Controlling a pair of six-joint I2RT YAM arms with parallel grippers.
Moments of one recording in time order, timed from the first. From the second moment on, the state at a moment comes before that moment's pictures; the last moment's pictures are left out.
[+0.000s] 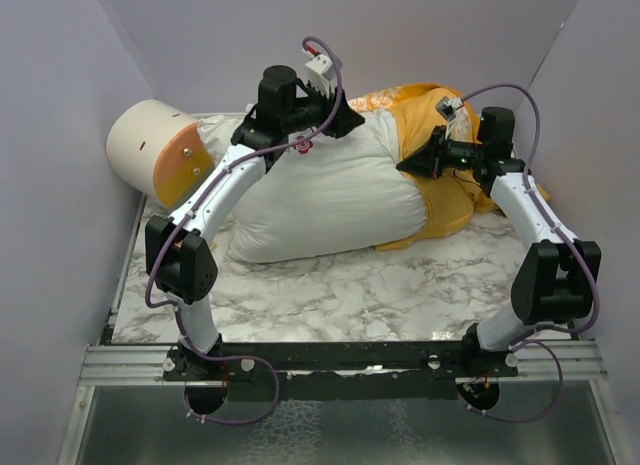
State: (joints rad) left arm -0.49 1.81 1.74 -0.07 0.58 -0.19; right arm 0.03 1.59 1.29 -0.15 -1.15 0.00
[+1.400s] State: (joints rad) left arm -0.49 2.01 1.96 -0.30 0.49 -0.31; right arm -0.03 1.75 1.46 -0.11 -1.23 0.23
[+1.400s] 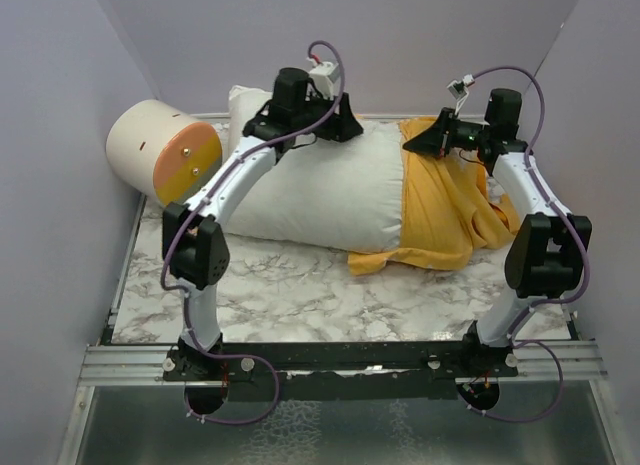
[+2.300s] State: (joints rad) left arm -0.12 1.51 1.04 -0.11 0.51 -0.32; right arm 0.10 1.96 1.91 -0.33 -1.09 0.15
